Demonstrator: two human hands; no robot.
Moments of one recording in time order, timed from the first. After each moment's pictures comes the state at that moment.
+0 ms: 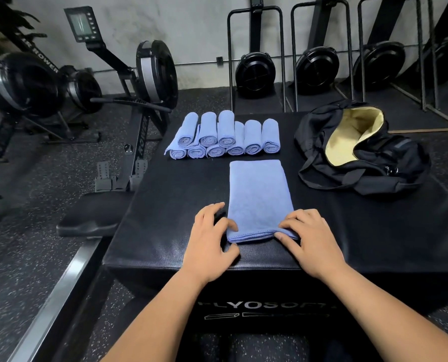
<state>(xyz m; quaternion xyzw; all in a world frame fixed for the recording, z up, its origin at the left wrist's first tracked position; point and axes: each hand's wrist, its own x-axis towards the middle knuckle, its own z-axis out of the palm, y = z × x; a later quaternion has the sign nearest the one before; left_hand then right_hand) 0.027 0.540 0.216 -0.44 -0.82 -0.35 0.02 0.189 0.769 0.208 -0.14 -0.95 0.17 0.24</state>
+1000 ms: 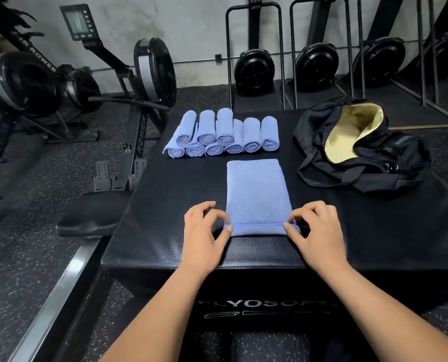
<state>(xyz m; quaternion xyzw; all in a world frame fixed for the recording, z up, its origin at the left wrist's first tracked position) 0.021 0.545 0.211 -0.35 -0.83 -0.43 0.04 0.189 0.773 0.203 -0.25 -0.89 0.21 0.32</state>
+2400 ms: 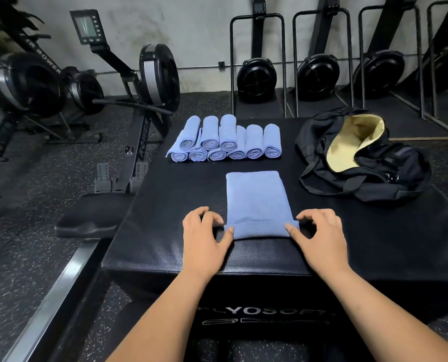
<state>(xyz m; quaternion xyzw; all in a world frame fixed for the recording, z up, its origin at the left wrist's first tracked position) 0.018 0.550 0.203 -0.31 -0.86 -0.41 0.08 0.186 0.773 0.210 -0.33 -0.85 0.28 0.29</state>
